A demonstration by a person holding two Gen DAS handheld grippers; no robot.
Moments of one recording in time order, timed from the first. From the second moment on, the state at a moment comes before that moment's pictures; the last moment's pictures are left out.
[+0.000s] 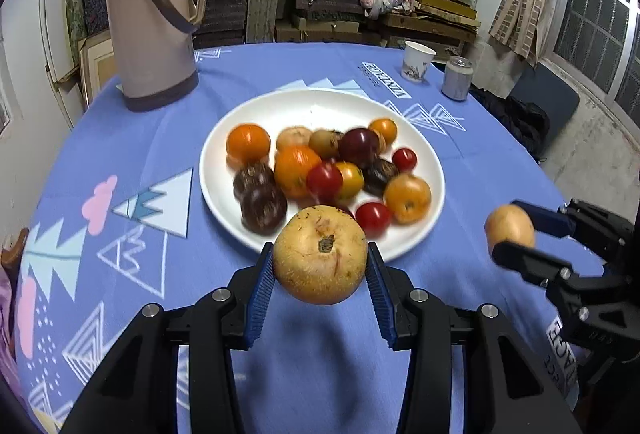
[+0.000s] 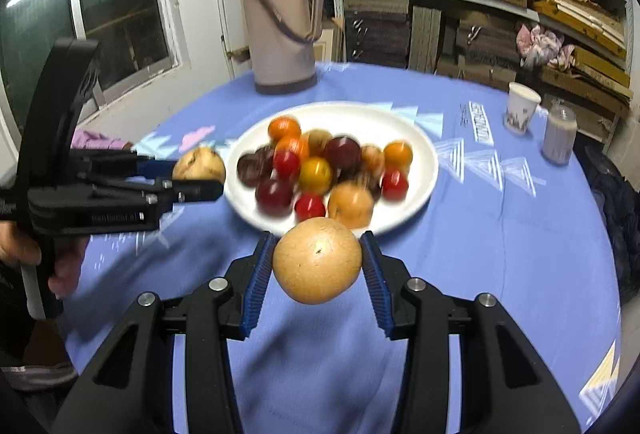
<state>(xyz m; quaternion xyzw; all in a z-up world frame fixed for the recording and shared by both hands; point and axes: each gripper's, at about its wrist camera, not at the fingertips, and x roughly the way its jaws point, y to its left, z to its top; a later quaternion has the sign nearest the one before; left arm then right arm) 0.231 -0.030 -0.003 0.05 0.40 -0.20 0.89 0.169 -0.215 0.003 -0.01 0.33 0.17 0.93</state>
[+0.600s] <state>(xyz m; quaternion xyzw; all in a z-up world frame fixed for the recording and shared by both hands) 0.322 -0.040 -0.015 0.04 0.41 -0.14 0.90 0.300 -0.214 -0.020 0.04 0.36 0.12 0.92</state>
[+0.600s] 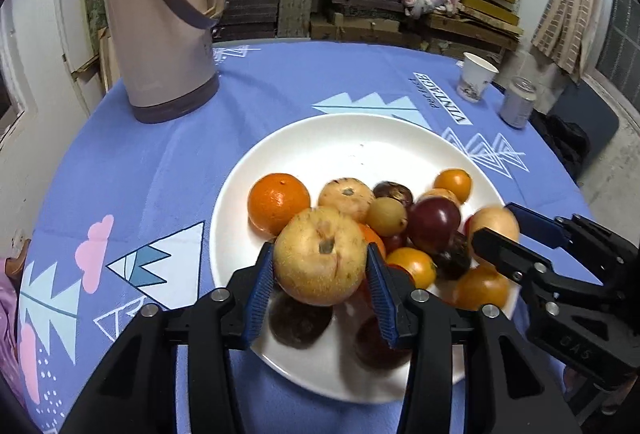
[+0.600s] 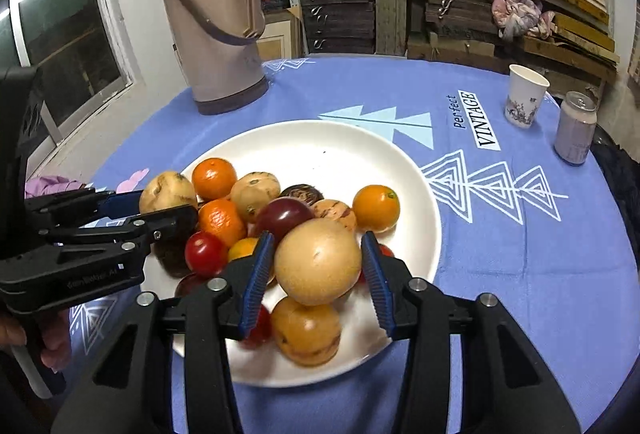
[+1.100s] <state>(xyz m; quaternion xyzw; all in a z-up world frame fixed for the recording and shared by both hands) 0.293 -0.026 -0.022 0.01 0.42 -0.11 0.90 0.234 -0.224 -0.010 0.03 0.33 0.11 0.94</state>
